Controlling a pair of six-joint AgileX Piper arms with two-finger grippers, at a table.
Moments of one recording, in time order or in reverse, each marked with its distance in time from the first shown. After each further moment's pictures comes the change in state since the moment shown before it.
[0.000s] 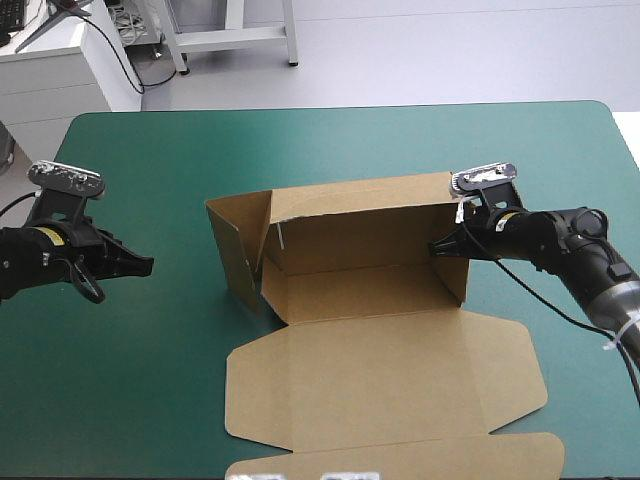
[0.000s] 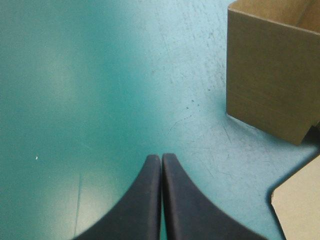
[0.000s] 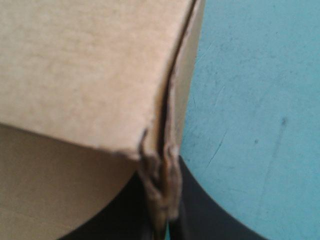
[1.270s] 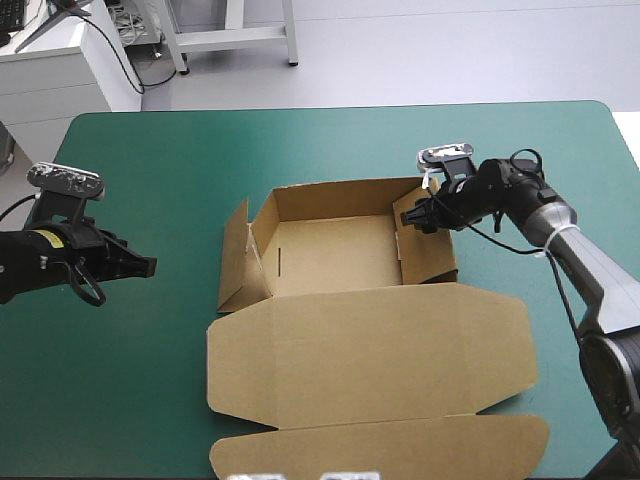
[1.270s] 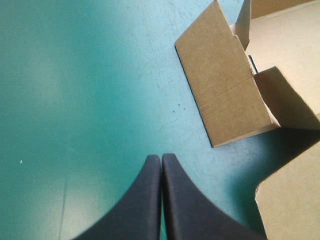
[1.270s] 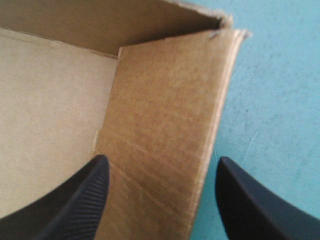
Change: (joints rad) left arm 0.000 -0.014 0.001 -0.045 0.001 -0.004; right arm -0.003 0.394 -0.320 0.057 0.090 -0.015
